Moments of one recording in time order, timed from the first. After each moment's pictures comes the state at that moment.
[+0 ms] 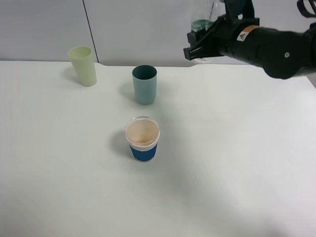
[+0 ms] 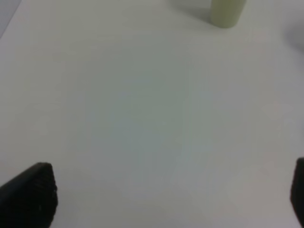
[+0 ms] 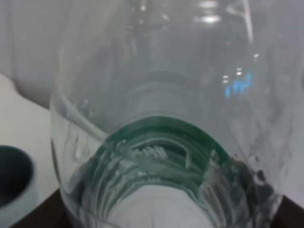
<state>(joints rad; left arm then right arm) -0.01 0.00 -0.51 0.07 1.06 -0.12 0.46 1.61 -0.82 0.21 -0.49 -0.42</state>
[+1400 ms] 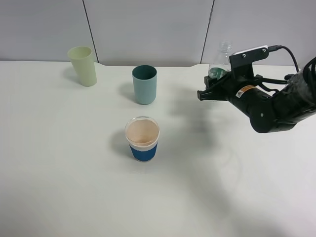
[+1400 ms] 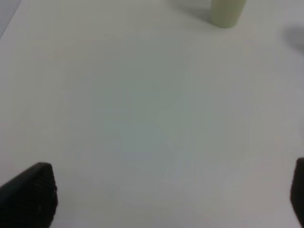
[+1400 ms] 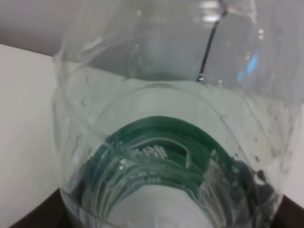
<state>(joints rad) -0.01 0.00 -0.51 0.07 1.06 -0.12 0.36 1.96 -0.64 0.21 -0.97 -0.26</state>
